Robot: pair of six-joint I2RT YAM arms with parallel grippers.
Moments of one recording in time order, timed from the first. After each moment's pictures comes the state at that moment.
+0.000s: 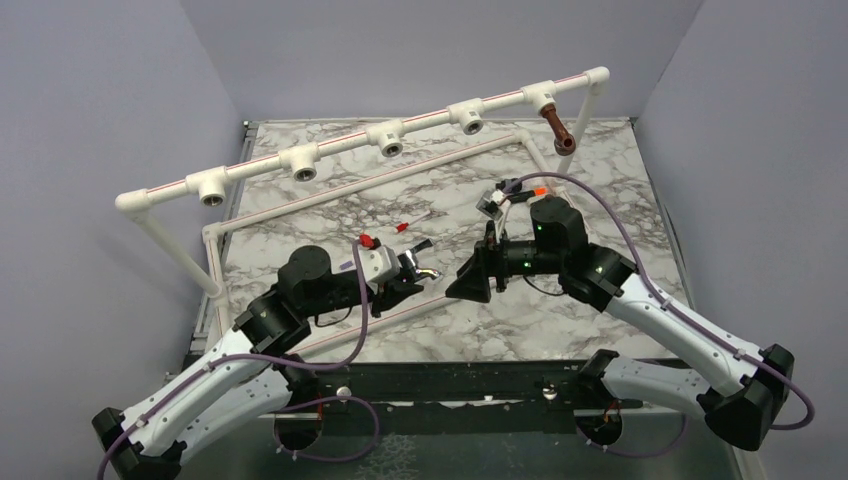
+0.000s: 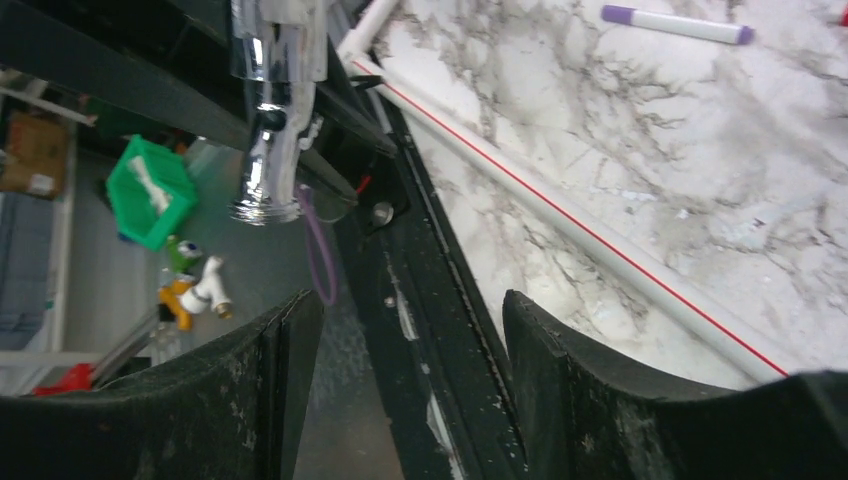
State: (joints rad) left arm -0.80 0.65 0.67 -0.17 0.47 0.08; right arm 0.79 1.02 0.93 -0.33 -0.57 0.34
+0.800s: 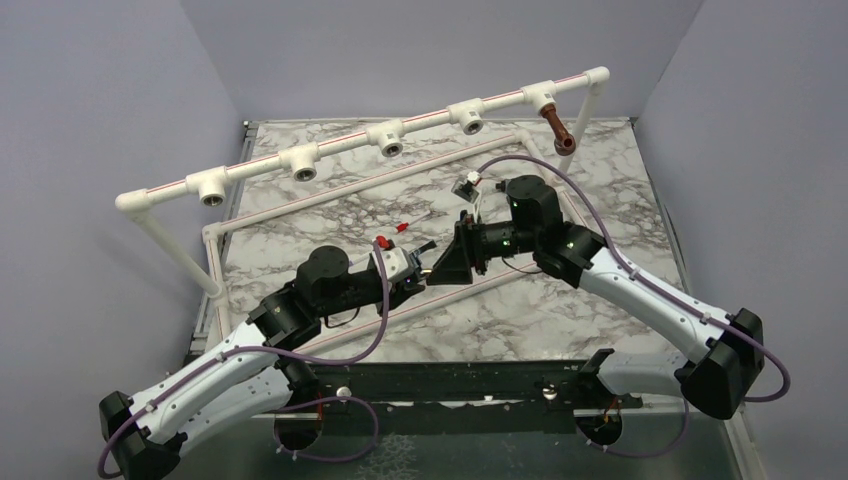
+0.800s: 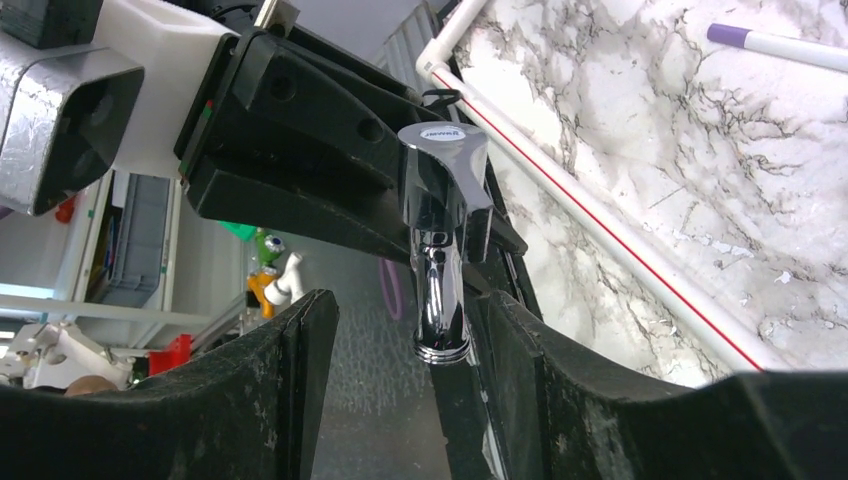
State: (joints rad) left arm -0.85 0.71 0.64 -0.18 0.33 0.13; right arm 0.76 1.22 1.04 -0.20 -0.80 0.47
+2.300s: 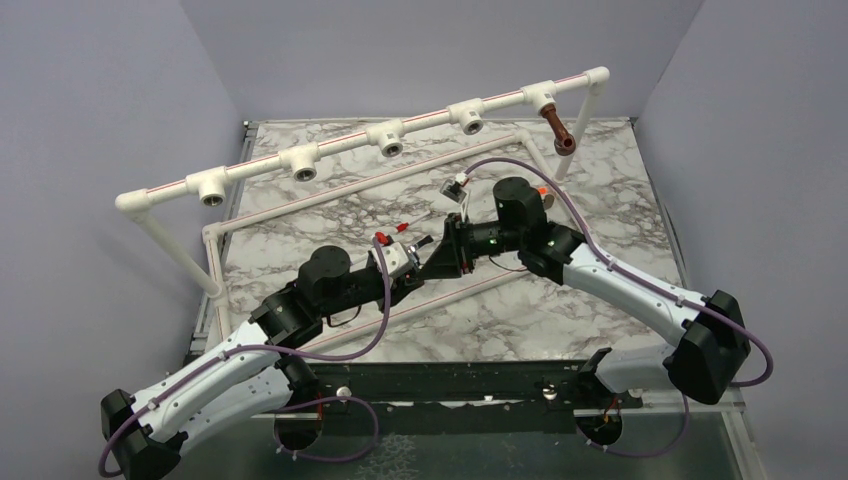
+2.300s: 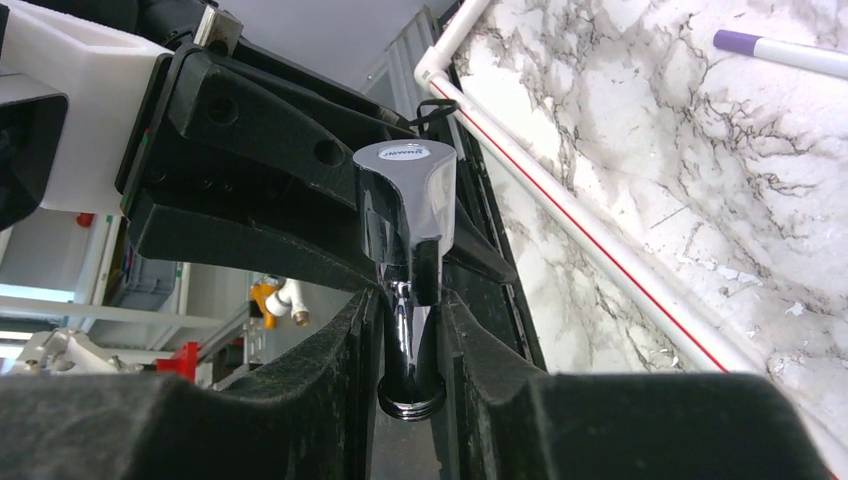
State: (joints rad) left arm -0.85 0.72 0.63 -0.16 0.26 0.09; right arm 0.77 1.32 1.01 -0.04 -0.81 0.53
